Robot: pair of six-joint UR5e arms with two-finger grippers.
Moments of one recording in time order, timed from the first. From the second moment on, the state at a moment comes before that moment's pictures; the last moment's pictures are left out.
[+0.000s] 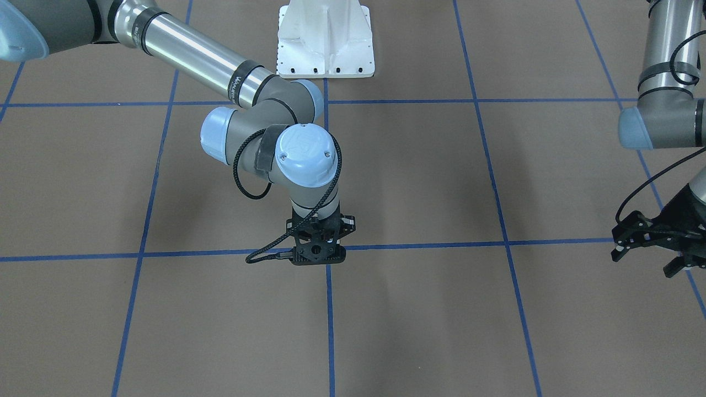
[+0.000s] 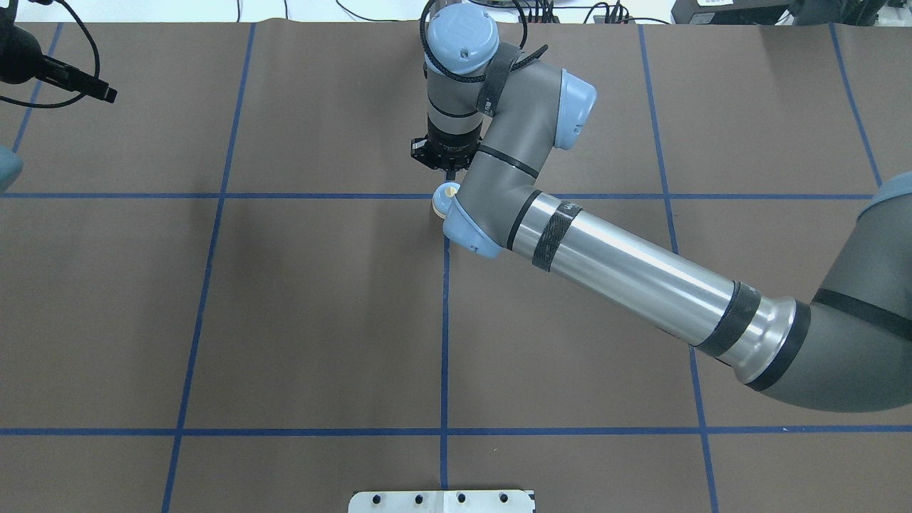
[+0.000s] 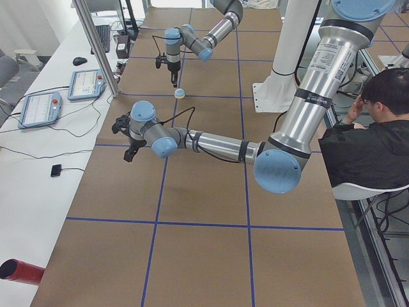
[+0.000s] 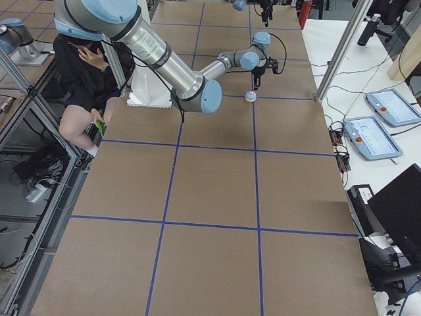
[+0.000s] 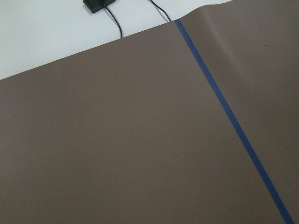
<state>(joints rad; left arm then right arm) -1.21 -1.94 -1.34 -2.23 -2.16 -0.39 0.69 -0.52 1.04 -1.37 2.00 1.08</state>
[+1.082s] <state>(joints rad) -1.21 -1.94 -1.34 -2.23 -2.16 -0.39 0.66 -0.52 1.03 -1.37 1.98 1.08</state>
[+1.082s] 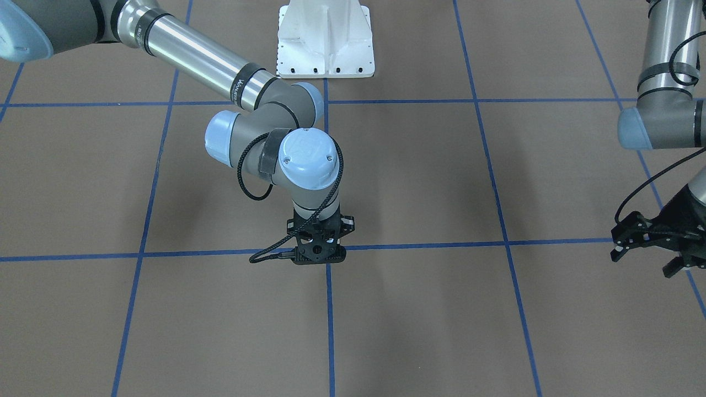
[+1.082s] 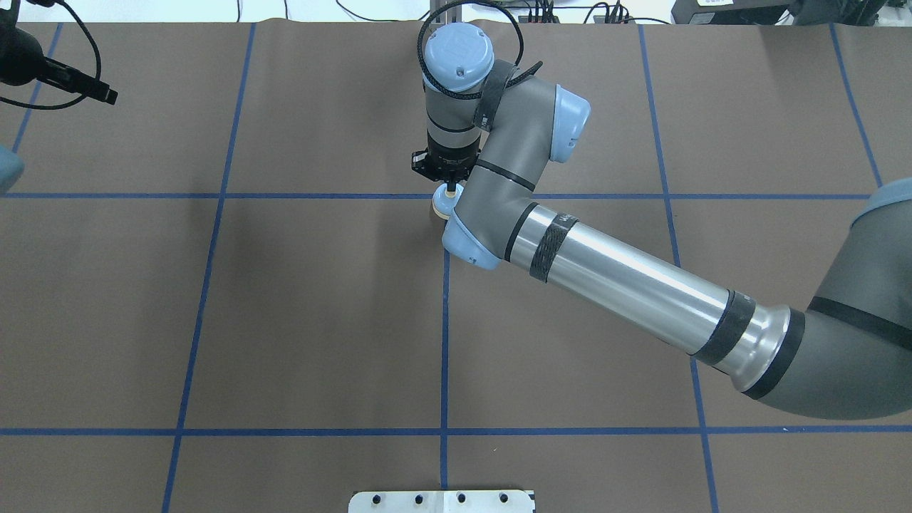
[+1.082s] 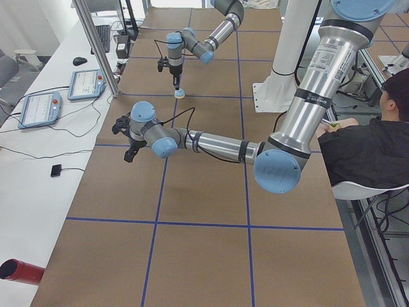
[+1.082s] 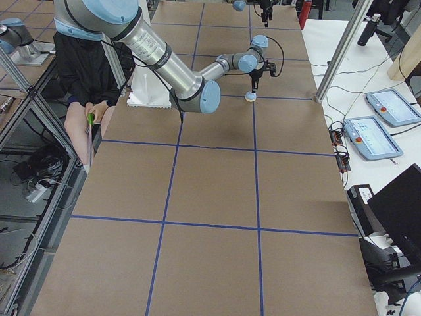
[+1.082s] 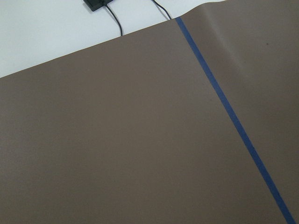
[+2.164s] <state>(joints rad) -1.21 -1.92 -1.35 -2.23 -2.16 -0.39 0.69 -0.52 1.13 -1.42 2.01 1.08</state>
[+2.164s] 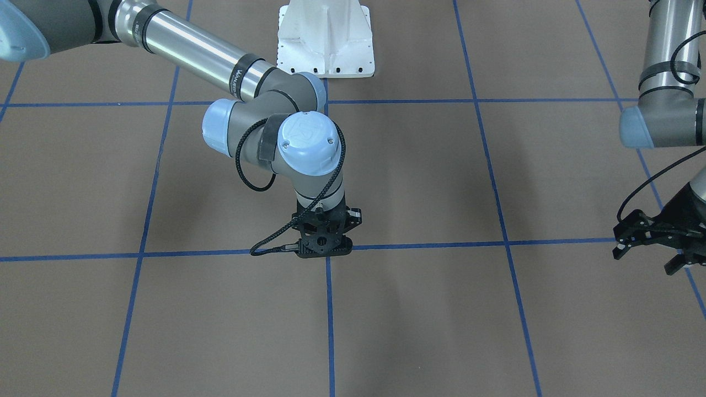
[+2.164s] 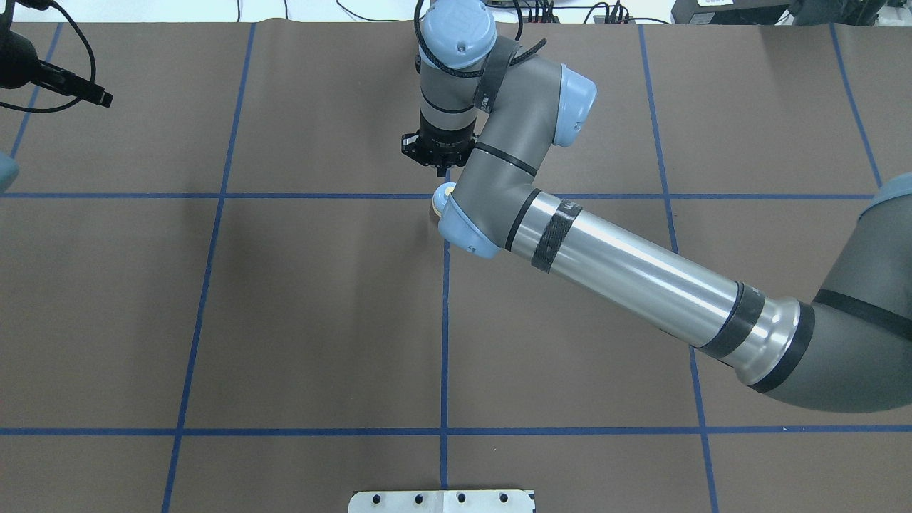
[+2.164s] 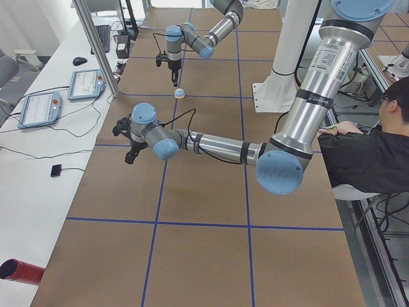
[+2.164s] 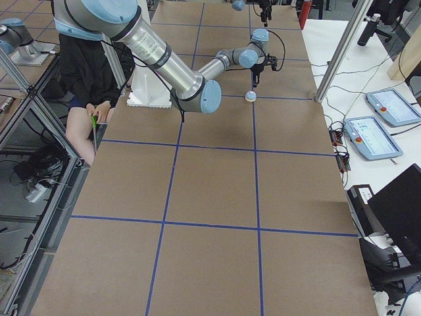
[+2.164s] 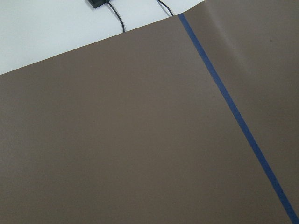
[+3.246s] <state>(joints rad) -1.51 -1.89 -1.36 -1.81 -2.29 0.16 0.92 -1.08 1.72 -1.64 2.06 0.66</state>
